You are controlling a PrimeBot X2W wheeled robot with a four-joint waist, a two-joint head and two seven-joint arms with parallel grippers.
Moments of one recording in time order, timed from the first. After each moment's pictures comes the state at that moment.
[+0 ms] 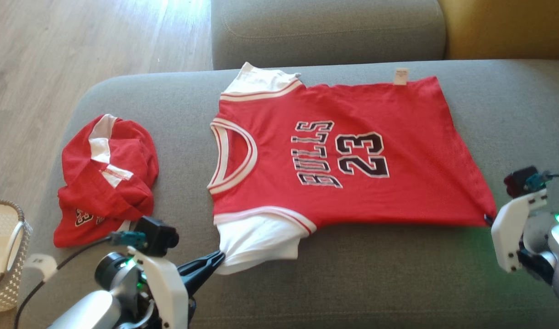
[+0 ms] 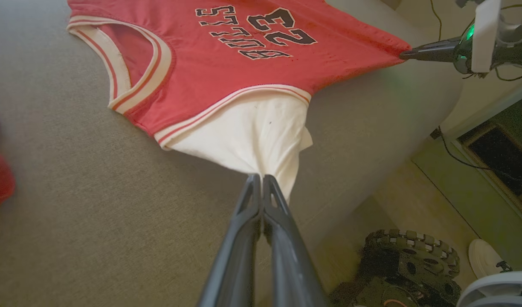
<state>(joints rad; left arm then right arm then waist) -0.20 0.56 -0.78 0.05 -0.82 -0.12 0.26 -0.60 -0.53 0.75 0.99 0.67 0.13 0.17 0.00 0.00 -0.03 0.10</state>
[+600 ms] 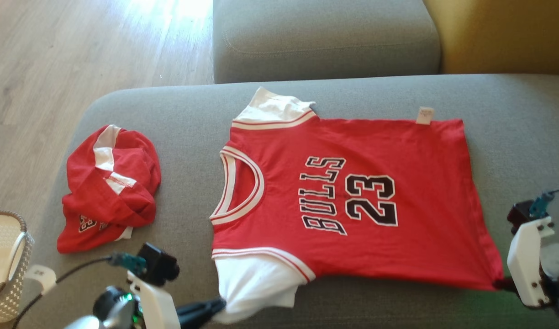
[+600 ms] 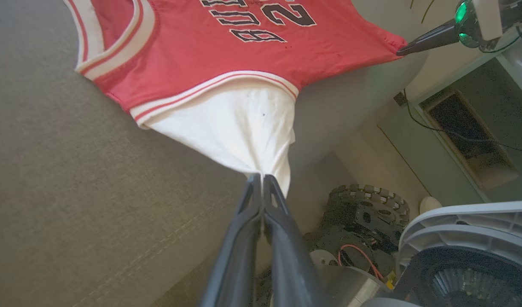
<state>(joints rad) -0.14 0.67 -0.84 -0.07 -0.96 -0.12 0.37 -0.46 -0.77 0.86 0.59 1.05 0.13 0.68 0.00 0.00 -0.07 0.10</state>
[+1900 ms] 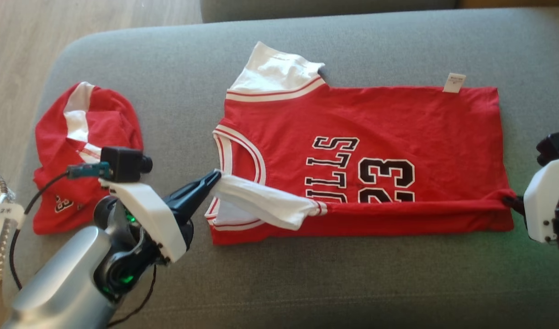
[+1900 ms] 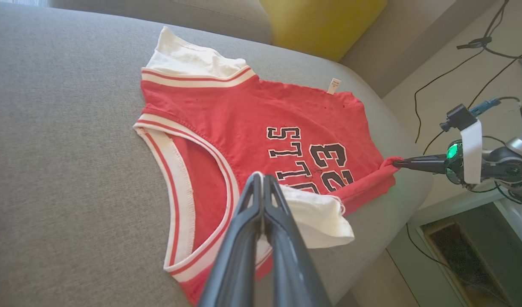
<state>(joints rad) -0.39 0.49 -0.70 0.13 -1.06 -0.11 0.20 -0.53 -0.72 0.58 0.59 0.87 0.13 0.57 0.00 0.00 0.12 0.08</state>
